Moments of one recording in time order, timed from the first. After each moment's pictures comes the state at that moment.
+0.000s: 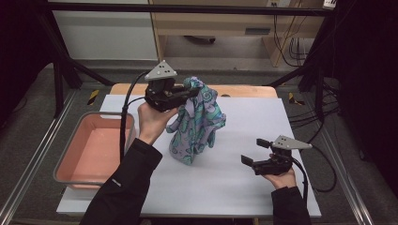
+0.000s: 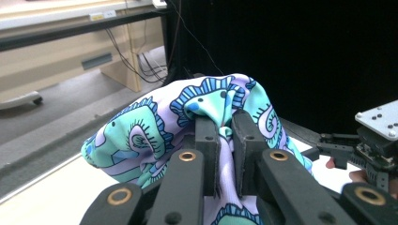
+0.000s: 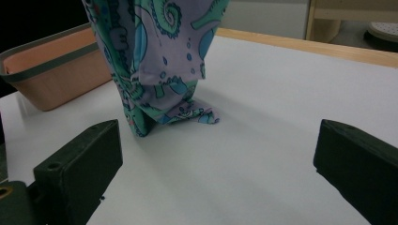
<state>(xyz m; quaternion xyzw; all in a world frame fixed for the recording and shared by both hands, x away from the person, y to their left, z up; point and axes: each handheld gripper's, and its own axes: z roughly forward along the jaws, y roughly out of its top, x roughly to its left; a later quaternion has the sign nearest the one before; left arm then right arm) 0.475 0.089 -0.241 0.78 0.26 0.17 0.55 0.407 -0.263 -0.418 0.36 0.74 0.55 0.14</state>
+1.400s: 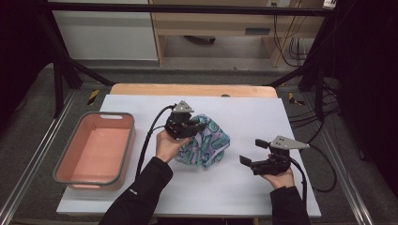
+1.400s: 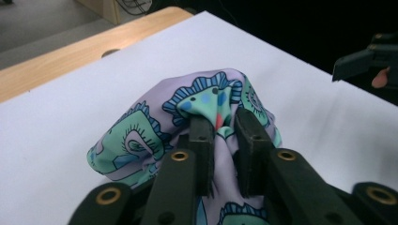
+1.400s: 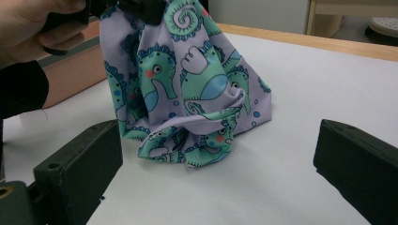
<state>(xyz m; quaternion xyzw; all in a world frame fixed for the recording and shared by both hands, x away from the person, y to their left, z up) 0.494 0.064 -0.368 0.82 0.30 0.10 0.47 0.409 -0.260 -0.422 0.36 0.74 0.55 0.14</state>
